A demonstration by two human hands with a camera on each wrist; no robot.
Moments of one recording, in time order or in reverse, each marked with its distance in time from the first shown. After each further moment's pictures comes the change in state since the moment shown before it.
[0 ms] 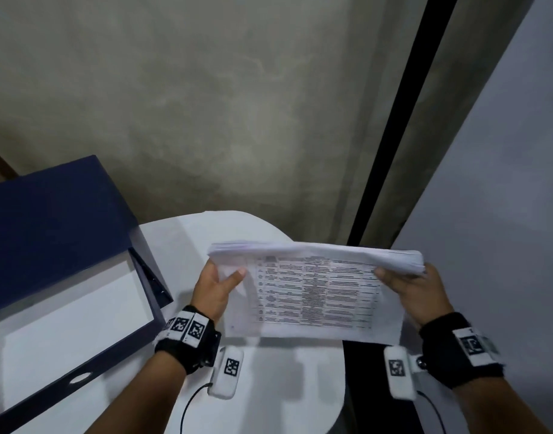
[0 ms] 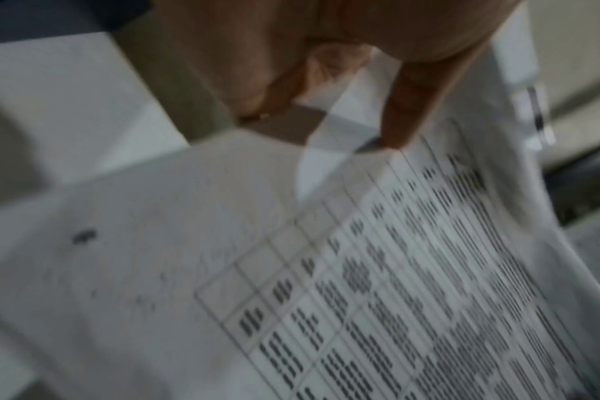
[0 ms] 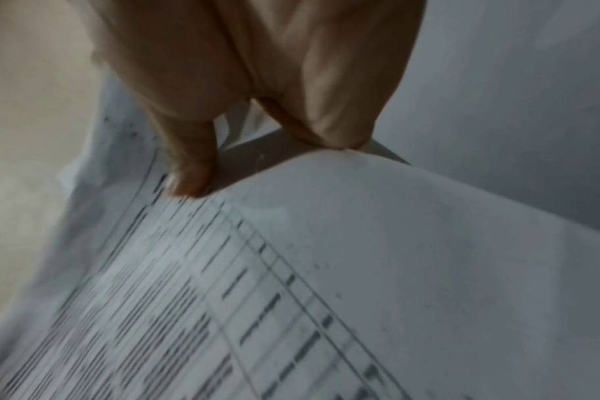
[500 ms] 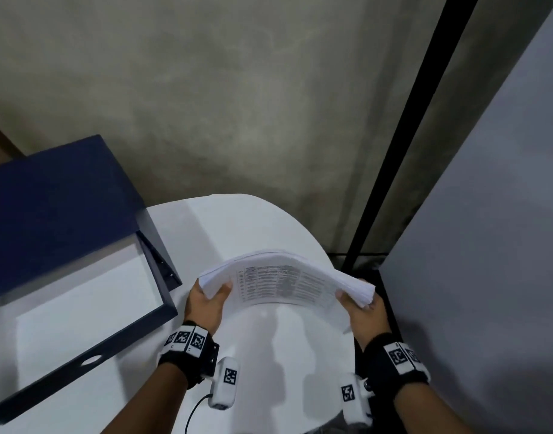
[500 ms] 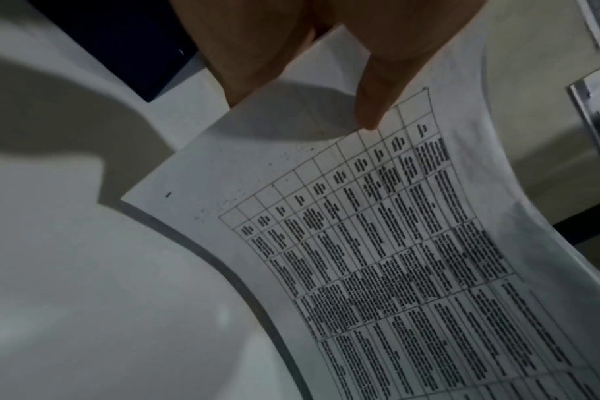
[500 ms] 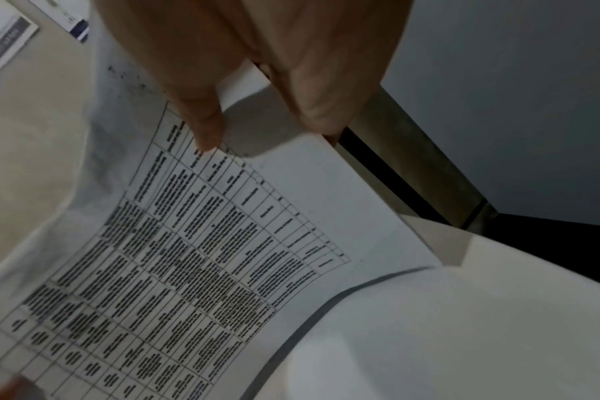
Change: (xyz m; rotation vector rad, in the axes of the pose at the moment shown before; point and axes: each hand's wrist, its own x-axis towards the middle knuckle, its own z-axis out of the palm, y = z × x) left_hand -0.018 -0.067 -0.036 0.195 0.312 -0.206; right_hand -0.040 0.107 0.078 0.017 0.015 0.232
